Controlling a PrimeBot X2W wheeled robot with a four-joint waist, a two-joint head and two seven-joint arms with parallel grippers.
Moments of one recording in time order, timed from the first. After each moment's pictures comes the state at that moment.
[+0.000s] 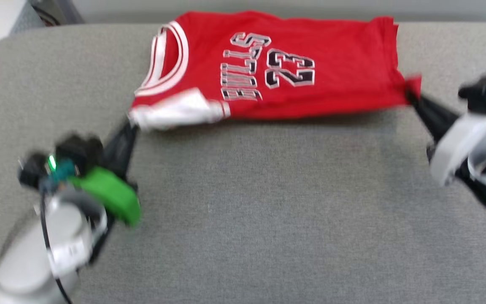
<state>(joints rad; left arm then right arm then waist) -0.57 0.63 -0.70 0.24 -0.69 0.04 -0.26 -0.86 -0.65 0.98 0.56 0.91 0.13 -0.22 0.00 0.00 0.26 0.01</state>
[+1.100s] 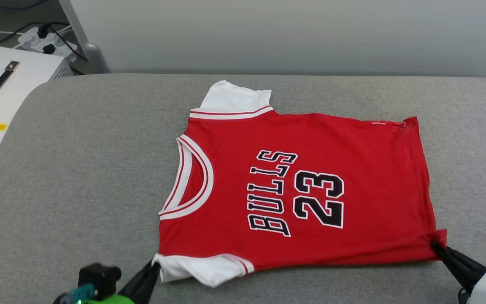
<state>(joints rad) 0.00 0.70 -0.77 -0.02 -0.89 0.17 -0.22 -0.11 -0.82 0.71 0.23 1.00 0.13 -0.17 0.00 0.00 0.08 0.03</state>
